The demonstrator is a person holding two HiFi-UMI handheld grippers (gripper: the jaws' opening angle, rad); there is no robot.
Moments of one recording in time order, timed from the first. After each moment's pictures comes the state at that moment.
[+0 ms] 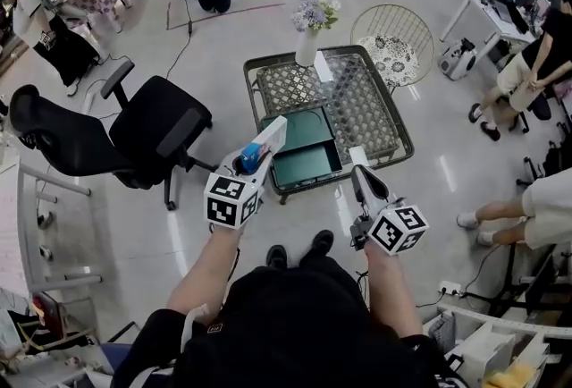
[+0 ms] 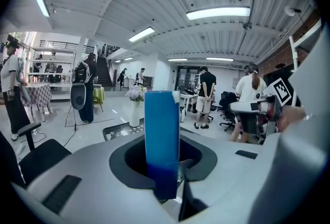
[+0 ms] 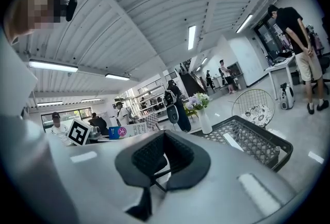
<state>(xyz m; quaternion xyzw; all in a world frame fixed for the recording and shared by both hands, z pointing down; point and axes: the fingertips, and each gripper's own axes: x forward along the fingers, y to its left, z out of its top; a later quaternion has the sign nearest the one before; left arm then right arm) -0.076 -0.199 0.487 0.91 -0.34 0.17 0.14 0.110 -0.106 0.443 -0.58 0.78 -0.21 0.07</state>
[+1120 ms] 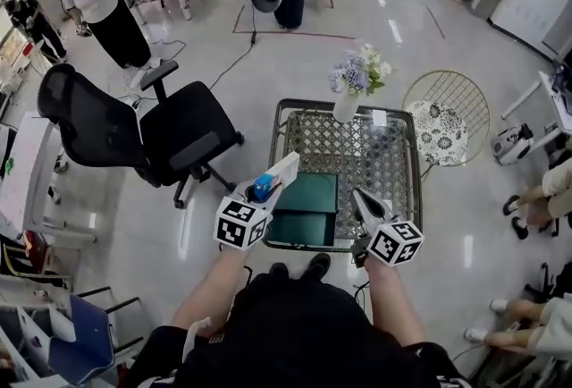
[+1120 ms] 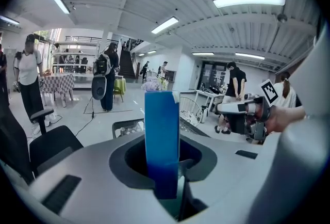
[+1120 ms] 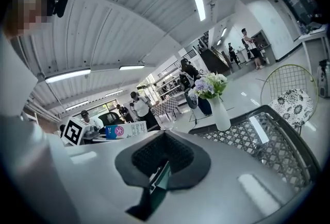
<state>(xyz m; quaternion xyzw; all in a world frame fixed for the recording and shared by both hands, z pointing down) -0.012 -0.291 0.530 0.85 -0.45 0.19 0.21 0.178 -0.288 0.500 -0.43 0.86 -0.29 0.02</state>
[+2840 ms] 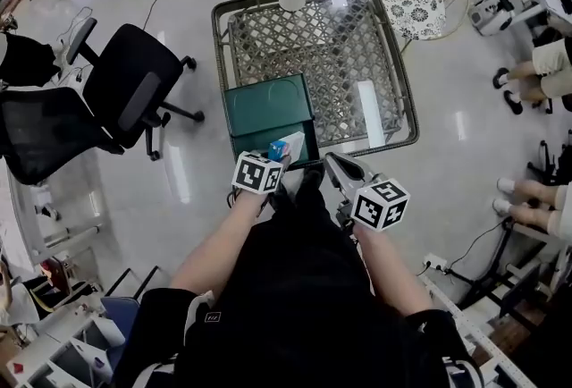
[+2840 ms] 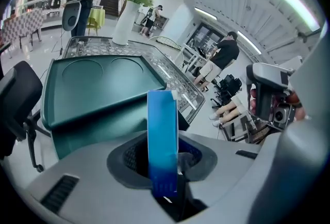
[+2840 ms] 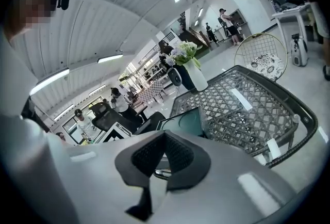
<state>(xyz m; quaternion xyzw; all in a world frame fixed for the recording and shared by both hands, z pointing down) 0.077 -0.194 0.755 0.80 -0.25 0.37 0.41 0.173 -0.188 0.607 -0.46 0.79 -0.41 -0.03</state>
